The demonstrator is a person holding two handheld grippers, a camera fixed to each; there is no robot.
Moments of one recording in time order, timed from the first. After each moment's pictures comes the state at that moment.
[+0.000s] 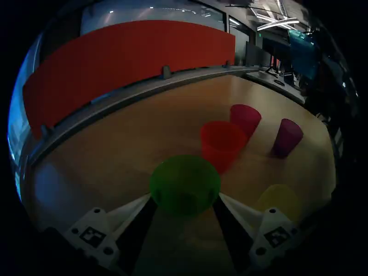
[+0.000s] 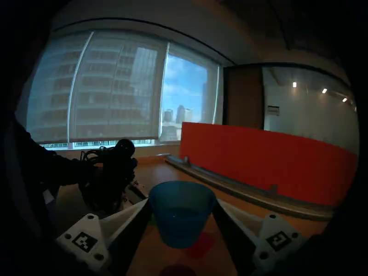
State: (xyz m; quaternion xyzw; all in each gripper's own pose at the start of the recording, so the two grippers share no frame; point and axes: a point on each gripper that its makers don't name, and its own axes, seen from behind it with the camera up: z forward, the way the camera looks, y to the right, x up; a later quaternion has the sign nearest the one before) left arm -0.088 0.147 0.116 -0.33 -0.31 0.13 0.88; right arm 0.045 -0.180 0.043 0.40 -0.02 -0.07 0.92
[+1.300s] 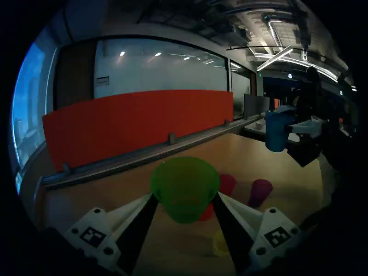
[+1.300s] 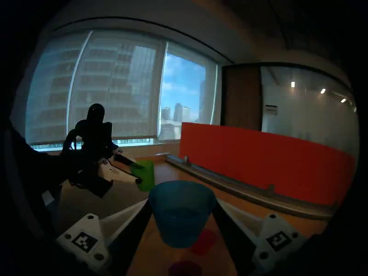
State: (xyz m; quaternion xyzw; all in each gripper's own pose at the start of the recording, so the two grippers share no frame) left arm 0.079 0.137 0.078 -0.33 -0.12 0.06 0.93; right arm 0.062 -0.181 0.017 0.39 -0.03 -0.07 0.92
